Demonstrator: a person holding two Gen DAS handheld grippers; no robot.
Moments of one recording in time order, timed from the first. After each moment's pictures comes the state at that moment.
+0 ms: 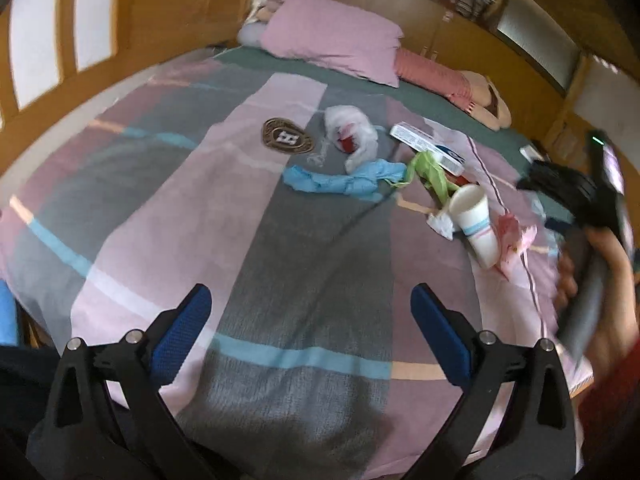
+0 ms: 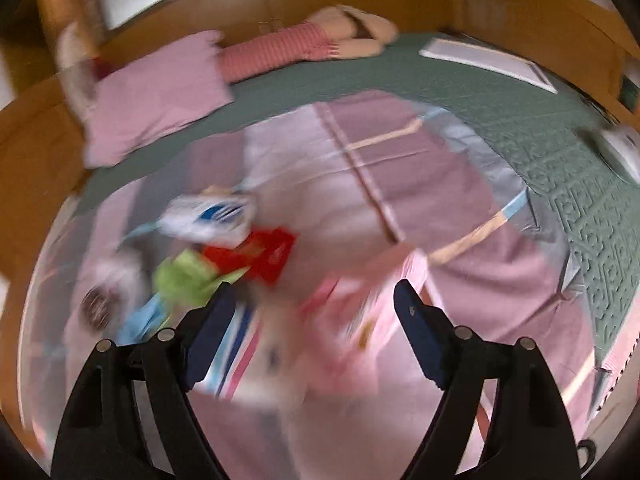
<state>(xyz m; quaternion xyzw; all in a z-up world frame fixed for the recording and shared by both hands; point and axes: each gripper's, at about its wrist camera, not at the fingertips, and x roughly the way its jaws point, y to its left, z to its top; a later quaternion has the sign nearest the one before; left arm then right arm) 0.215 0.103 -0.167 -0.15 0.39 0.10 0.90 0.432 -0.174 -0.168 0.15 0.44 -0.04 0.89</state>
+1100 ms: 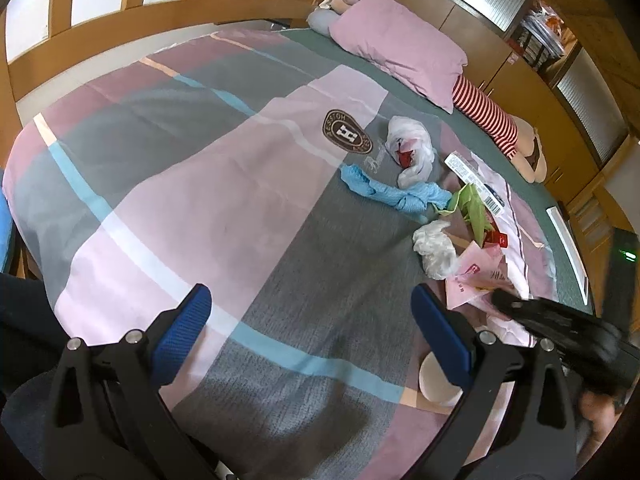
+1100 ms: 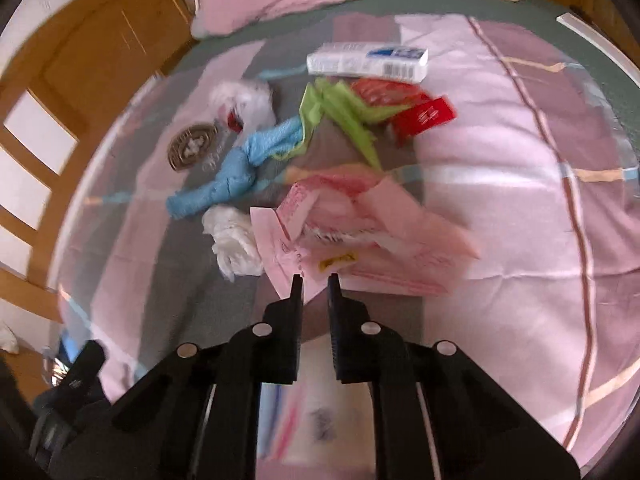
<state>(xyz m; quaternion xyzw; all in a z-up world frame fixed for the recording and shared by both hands) 0.209 0.142 -0.186 -0.28 0.39 0.18 0.86 0.341 -0.095 -0.178 0.06 0.53 0.21 0.82</state>
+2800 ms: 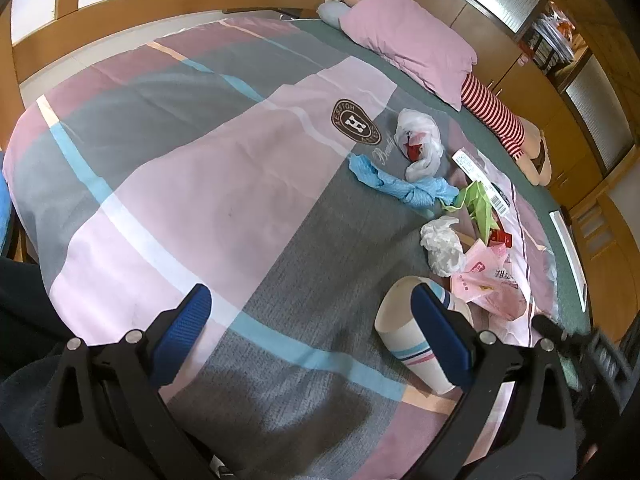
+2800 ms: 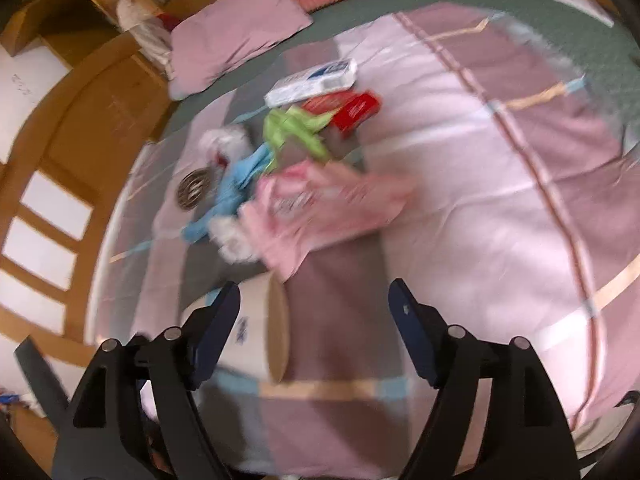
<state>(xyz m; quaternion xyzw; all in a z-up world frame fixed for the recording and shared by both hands) 0.209 0.143 -0.194 -0.29 0.40 0.18 0.85 0.314 -0.135 -0.171 0.16 0.49 0.14 0.85</state>
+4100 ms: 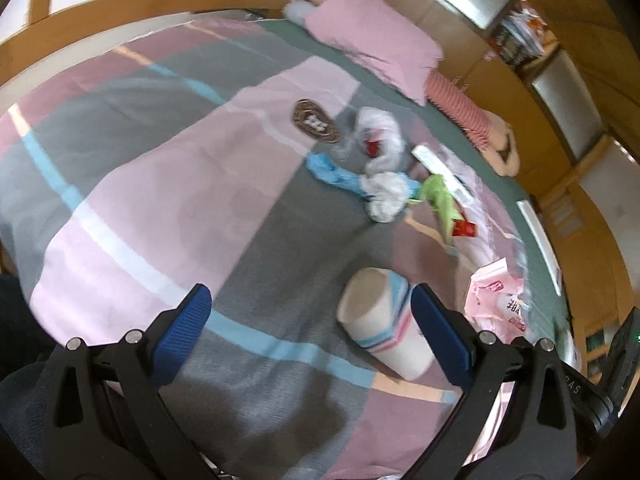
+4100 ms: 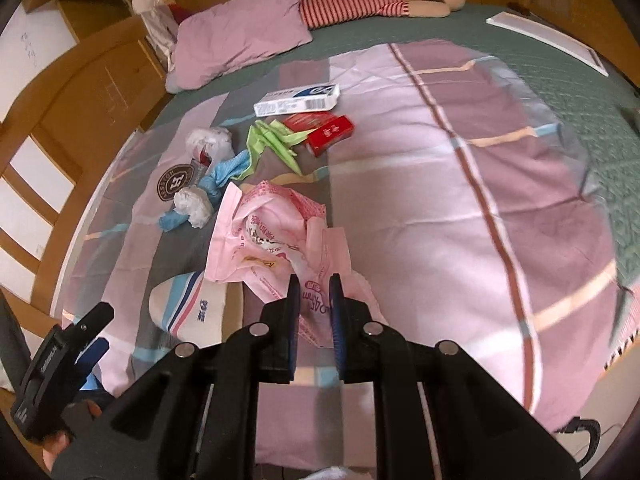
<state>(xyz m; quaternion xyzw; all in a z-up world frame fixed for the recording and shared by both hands) 0.203 0.134 -0.182 -0.30 0.38 0.11 0.87 0.275 -0.165 -0.156 0.10 0.48 0.14 0.86</state>
